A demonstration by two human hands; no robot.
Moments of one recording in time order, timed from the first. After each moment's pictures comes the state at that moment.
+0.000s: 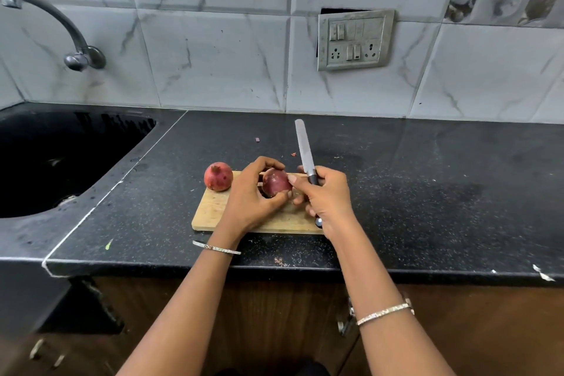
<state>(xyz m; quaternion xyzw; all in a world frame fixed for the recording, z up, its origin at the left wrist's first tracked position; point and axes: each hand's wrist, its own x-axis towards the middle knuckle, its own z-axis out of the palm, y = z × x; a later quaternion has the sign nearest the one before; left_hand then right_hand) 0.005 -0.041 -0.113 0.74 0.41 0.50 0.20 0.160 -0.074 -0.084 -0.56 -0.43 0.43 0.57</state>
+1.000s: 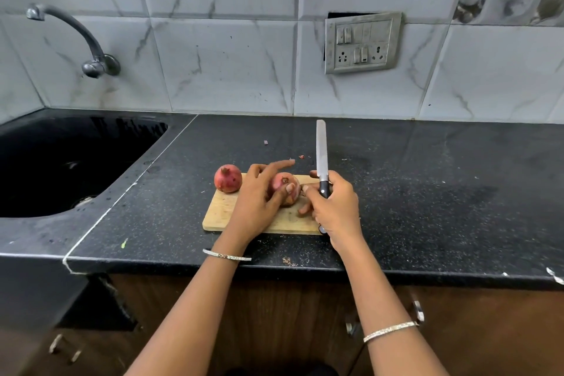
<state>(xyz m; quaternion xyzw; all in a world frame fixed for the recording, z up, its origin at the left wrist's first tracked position) 0.000 -0.051 -0.114 0.76 0.44 0.45 0.16 0.165 -0.073 -0.111 -0.56 -0.52 0.29 0.57</state>
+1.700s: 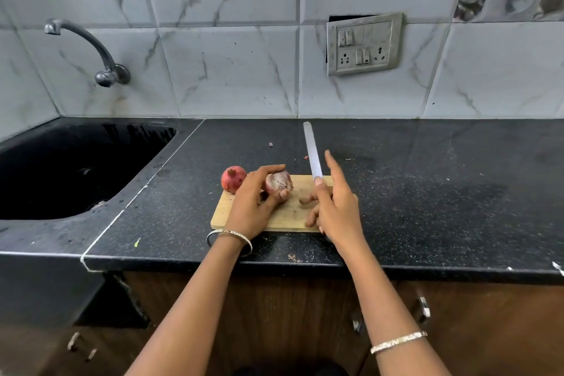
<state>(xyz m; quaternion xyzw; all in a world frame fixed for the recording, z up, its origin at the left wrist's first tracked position) -0.017 -0.058 -0.117 0.74 0.44 0.47 0.21 0.156 -0.106 -0.096 -0.54 -0.55 0.30 0.55</state>
